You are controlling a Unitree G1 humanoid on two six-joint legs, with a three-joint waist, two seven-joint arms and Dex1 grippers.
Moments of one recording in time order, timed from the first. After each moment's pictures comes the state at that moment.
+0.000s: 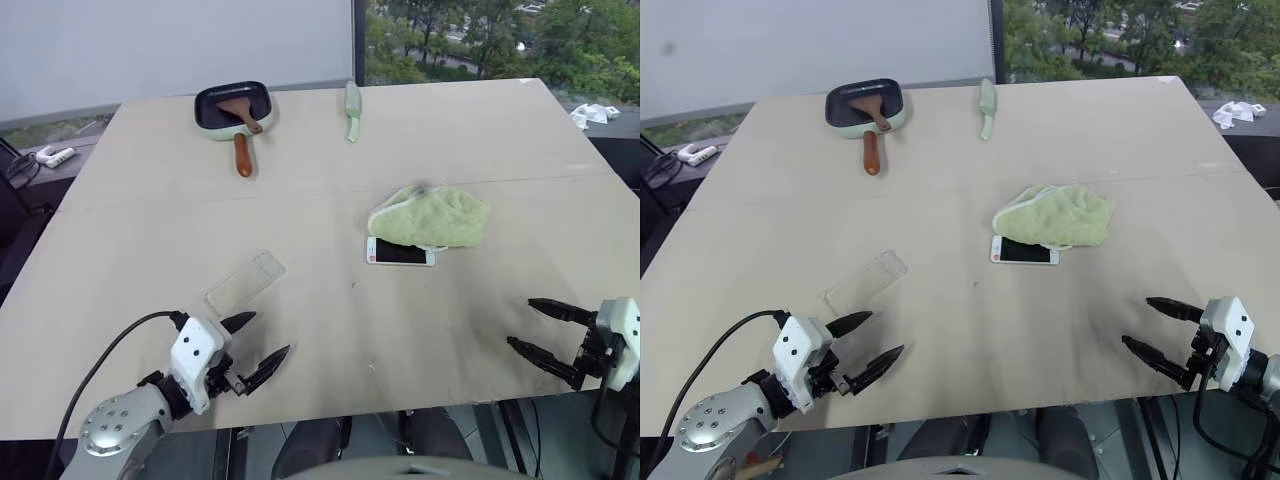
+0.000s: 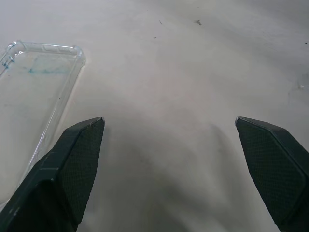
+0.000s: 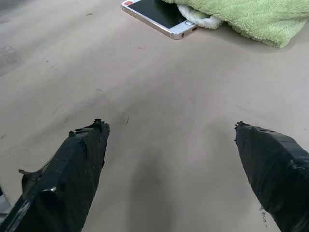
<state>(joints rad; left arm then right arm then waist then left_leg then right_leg) 0.53 0.58 0.23 -0.53 -0.37 0.21 -0.75 0.35 -0.73 -0.38 -0.14 0.52 0.08 1.14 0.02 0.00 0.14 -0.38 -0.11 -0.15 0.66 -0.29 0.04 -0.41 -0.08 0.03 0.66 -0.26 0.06</state>
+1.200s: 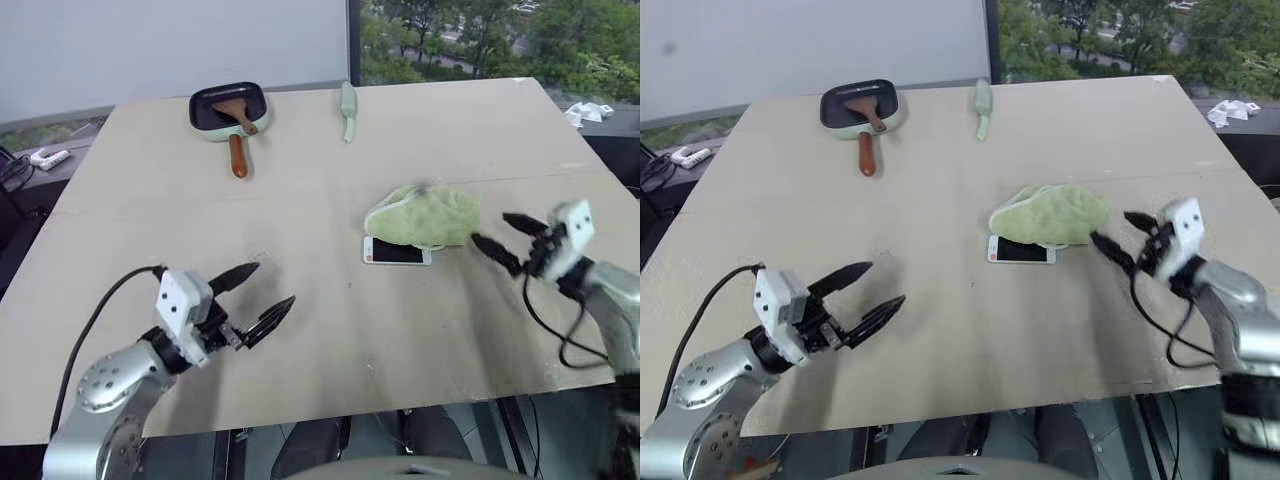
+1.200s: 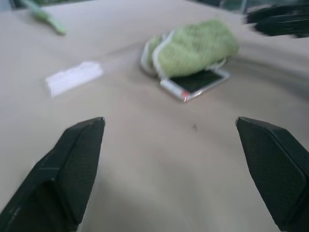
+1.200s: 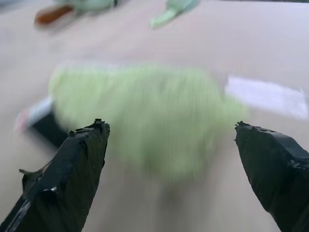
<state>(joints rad) 0.27 0.59 0.29 -0.59 -0.65 0.31 -0.76 -0.36 -0.54 -0.19 0.05 0.47 0.48 0.70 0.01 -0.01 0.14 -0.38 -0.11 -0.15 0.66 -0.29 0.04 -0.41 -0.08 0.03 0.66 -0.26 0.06</state>
